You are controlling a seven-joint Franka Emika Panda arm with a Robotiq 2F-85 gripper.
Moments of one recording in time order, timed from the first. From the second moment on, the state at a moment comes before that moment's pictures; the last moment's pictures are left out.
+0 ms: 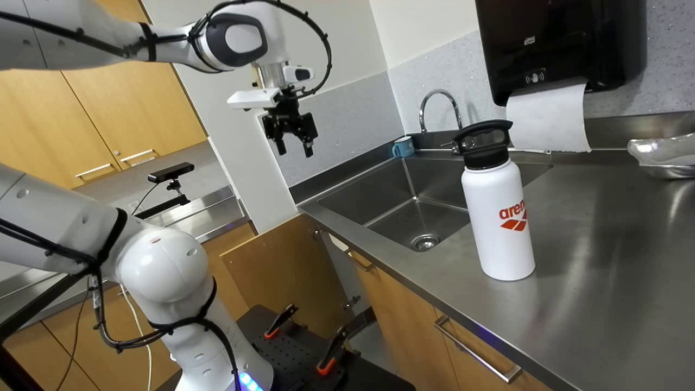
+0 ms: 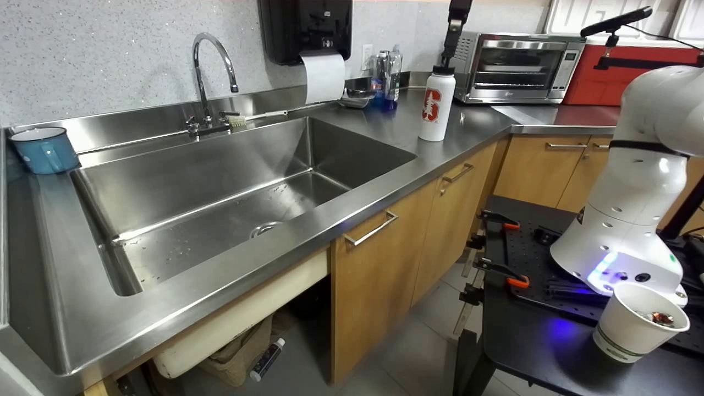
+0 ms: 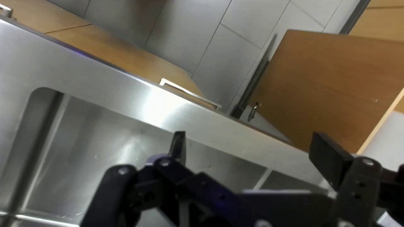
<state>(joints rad) 0.01 -0.61 -0.10 -2.39 0.18 1.79 -0.23</state>
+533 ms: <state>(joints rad) 0.07 -0.65 -0.08 -2.44 0.20 1.79 -0.27</state>
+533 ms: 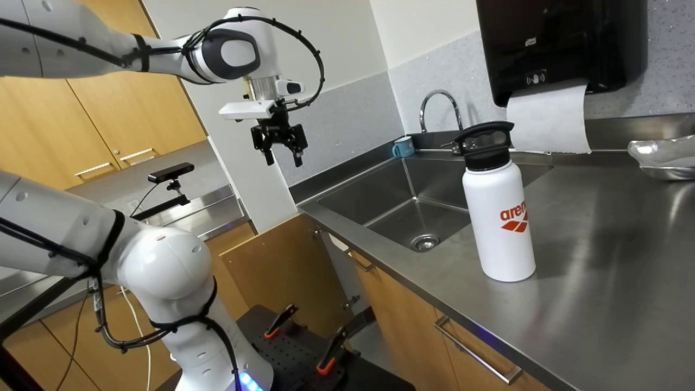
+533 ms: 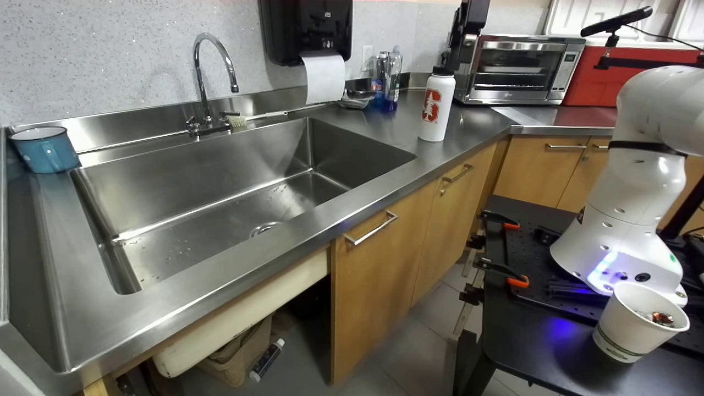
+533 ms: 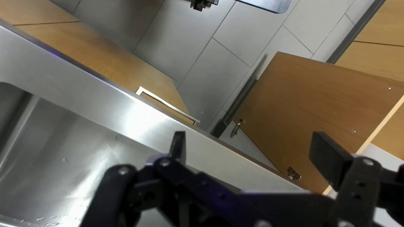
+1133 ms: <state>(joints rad) 0.29 -0.54 -0.02 -2.55 0.44 2.11 -0.53</state>
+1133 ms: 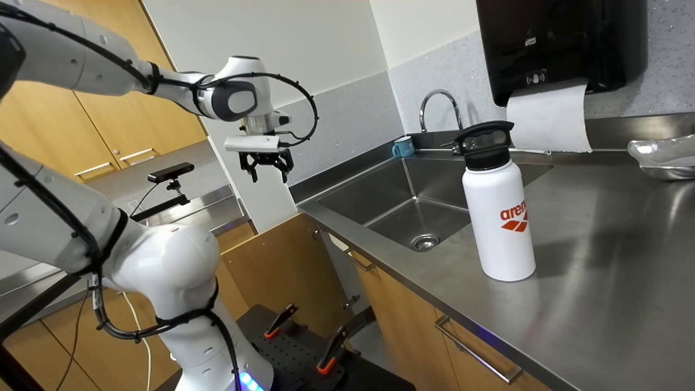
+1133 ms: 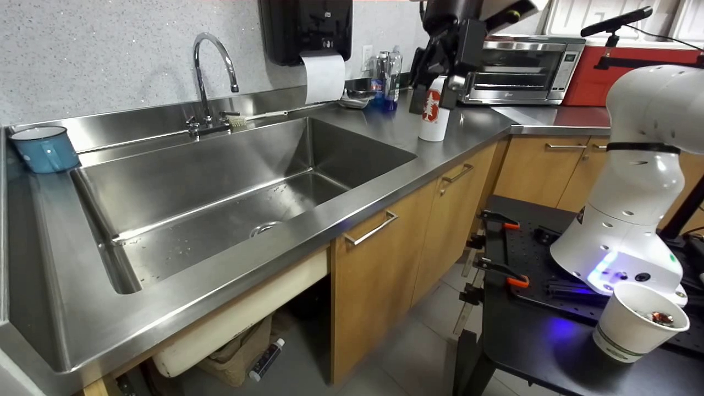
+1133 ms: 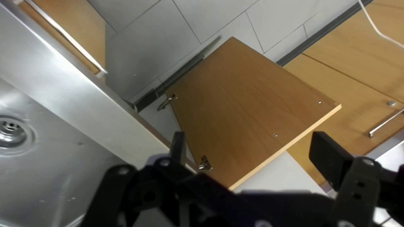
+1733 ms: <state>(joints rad) 0.52 -0.06 0.17 -2.45 0.77 2.53 -1.01</state>
